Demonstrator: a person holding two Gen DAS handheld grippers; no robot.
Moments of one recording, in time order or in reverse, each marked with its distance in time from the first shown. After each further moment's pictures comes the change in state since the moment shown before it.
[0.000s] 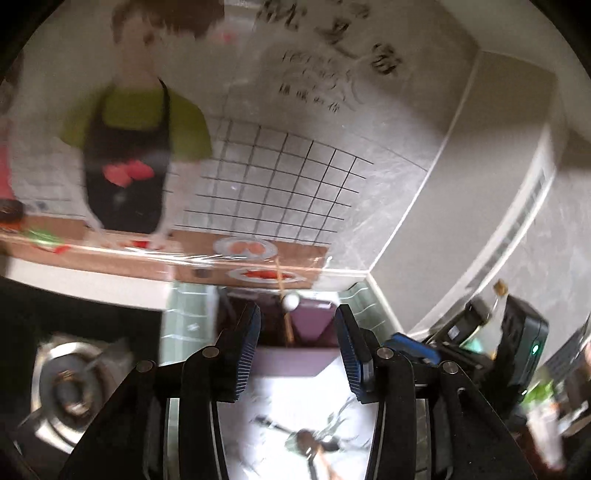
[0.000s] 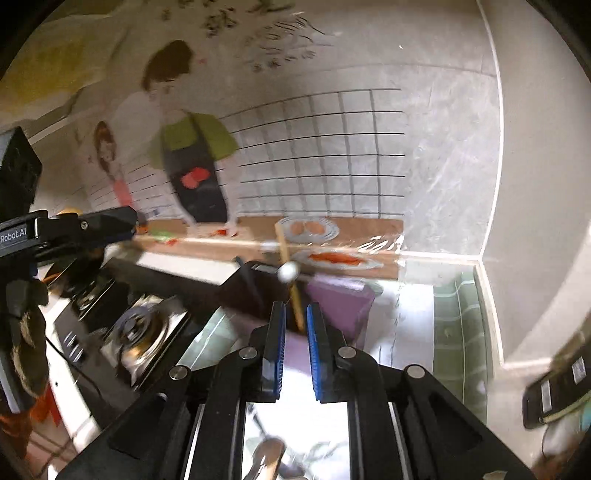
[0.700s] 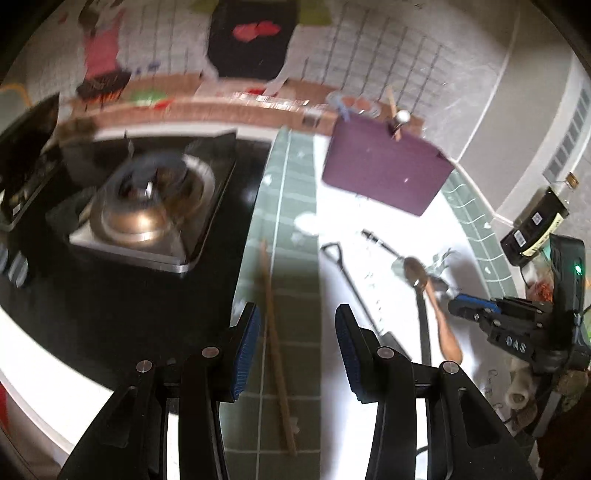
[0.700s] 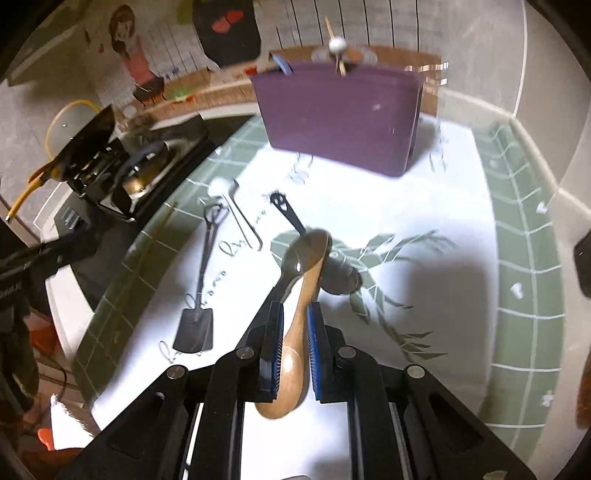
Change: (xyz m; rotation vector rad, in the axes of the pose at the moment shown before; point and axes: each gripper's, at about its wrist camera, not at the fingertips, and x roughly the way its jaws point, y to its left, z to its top) left arm -0.025 0.061 -0.222 -0.116 0.210 0.281; right arm 0.036 0.034 -0.162 -0.043 0.387 0.013
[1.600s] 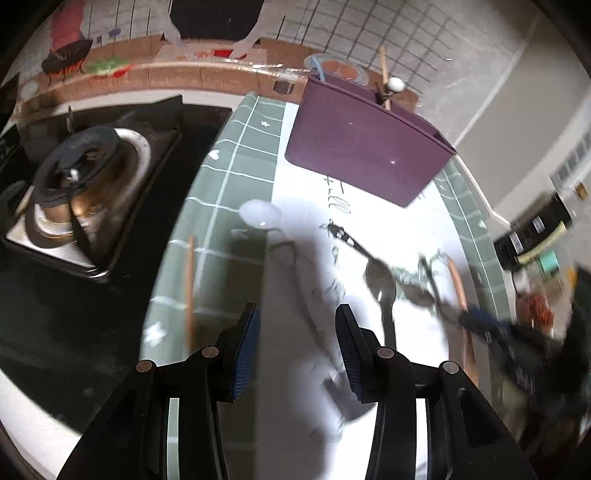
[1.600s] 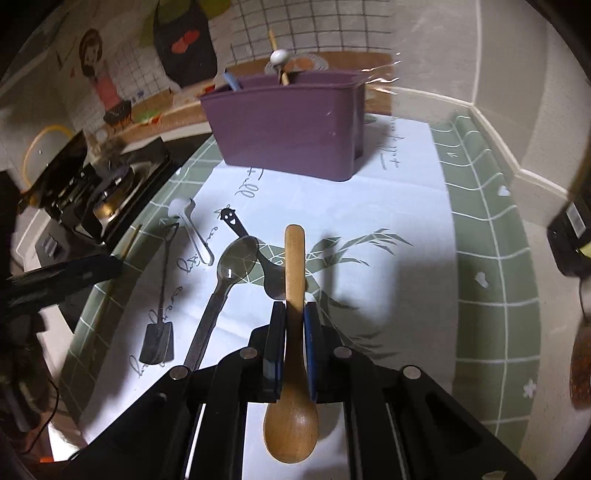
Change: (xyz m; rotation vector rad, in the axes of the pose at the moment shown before) left arm 0.071 -0.039 0.035 -0.057 0.125 -0.083; right arm -0.018 -0.030 -0.006 0.084 -0.069 -0.076
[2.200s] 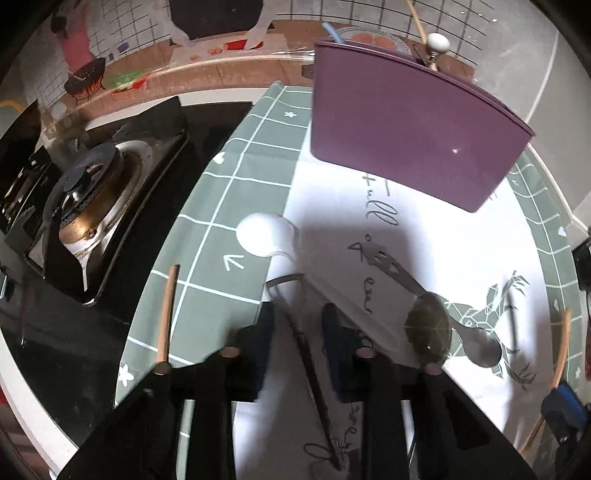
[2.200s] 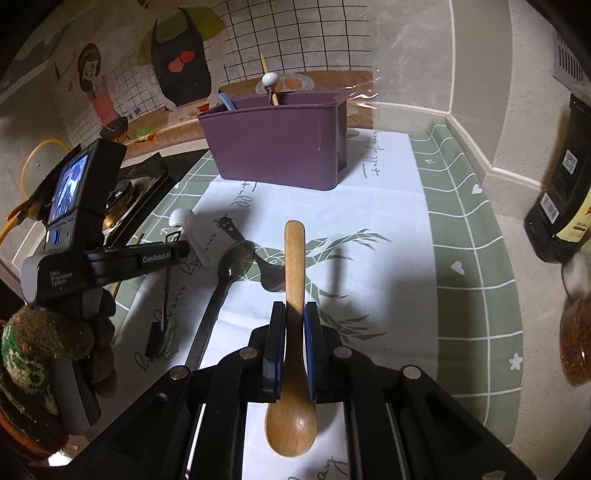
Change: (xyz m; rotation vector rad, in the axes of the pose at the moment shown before) left arm 0.059 -0.032 0.020 0.024 0.005 0.294; right arm -0.023 0.003 -0.014 0.026 -0.073 -0.041
